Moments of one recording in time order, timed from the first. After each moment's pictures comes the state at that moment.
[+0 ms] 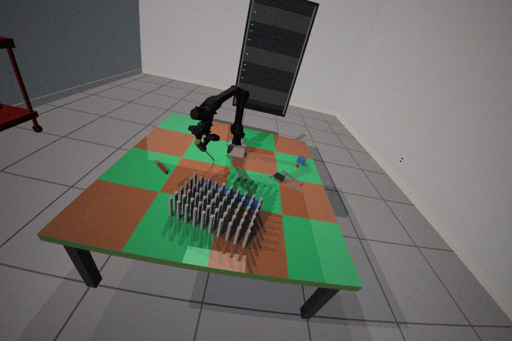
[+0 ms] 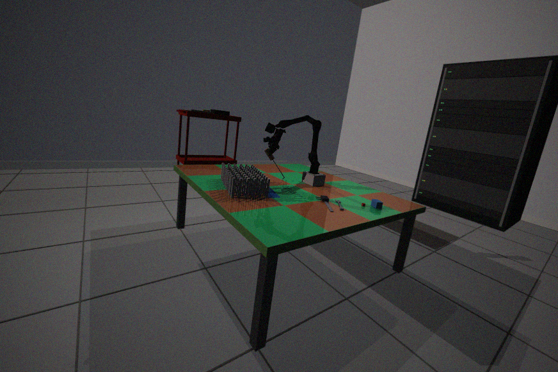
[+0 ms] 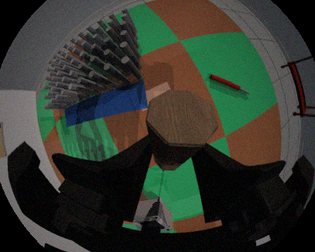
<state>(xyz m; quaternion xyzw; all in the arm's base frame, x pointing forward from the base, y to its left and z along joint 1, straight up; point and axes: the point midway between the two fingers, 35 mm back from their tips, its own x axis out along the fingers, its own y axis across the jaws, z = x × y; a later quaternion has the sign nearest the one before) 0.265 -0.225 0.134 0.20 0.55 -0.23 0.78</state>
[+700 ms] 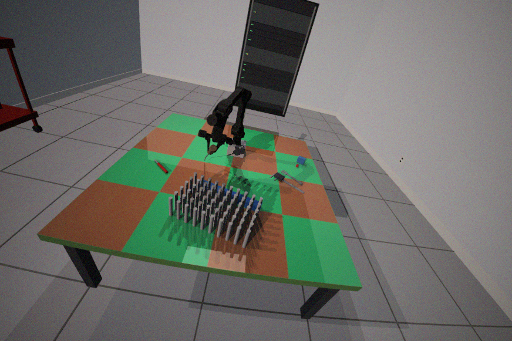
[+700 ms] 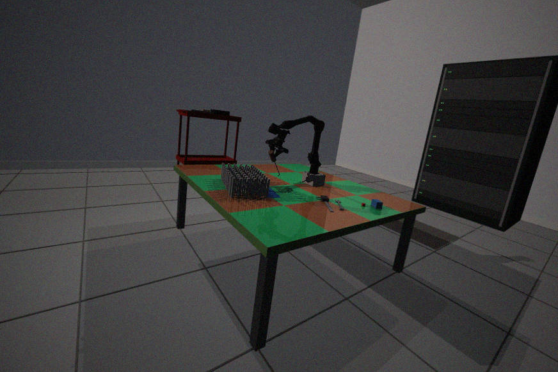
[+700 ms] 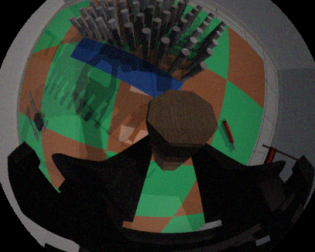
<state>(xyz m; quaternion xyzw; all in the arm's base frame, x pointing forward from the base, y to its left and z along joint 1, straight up) 0.296 -0.158 0.135 -0.10 0.60 -0.04 0.79</state>
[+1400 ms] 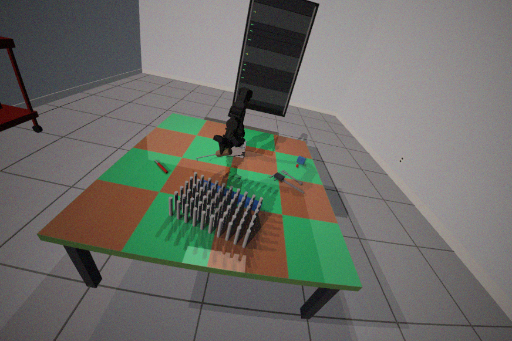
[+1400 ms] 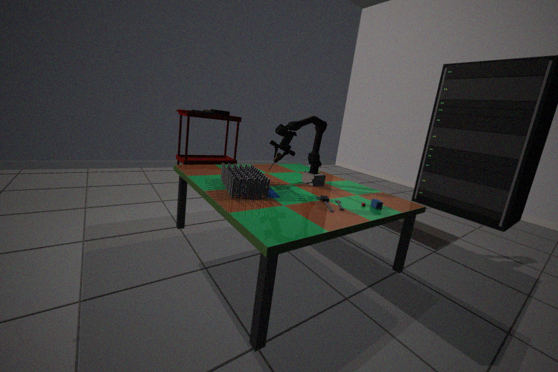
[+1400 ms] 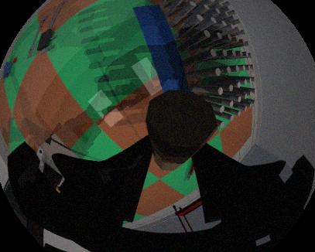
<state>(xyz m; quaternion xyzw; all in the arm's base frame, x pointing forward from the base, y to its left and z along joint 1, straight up) 0.312 -0.090 0.136 -0.39 0.56 0.16 0.71</state>
